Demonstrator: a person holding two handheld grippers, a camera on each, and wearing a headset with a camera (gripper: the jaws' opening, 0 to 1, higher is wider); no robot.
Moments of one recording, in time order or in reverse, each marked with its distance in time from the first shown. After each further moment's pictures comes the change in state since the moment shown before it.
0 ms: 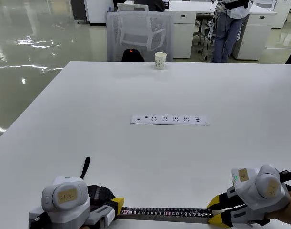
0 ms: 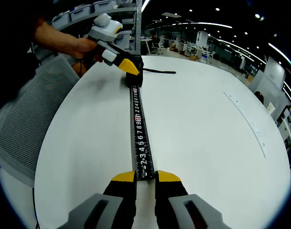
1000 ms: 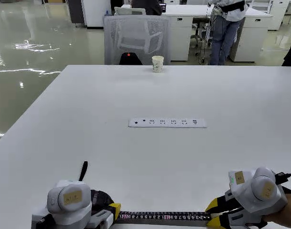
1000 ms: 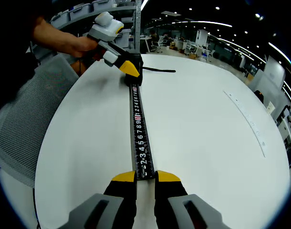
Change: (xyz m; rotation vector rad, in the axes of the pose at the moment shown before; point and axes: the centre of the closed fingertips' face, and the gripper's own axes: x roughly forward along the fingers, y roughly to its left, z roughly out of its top) left arm 0.004 0.004 -0.006 0.025 0.048 0.047; right arm 0.000 0.000 0.000 -0.001 0.017 -0.004
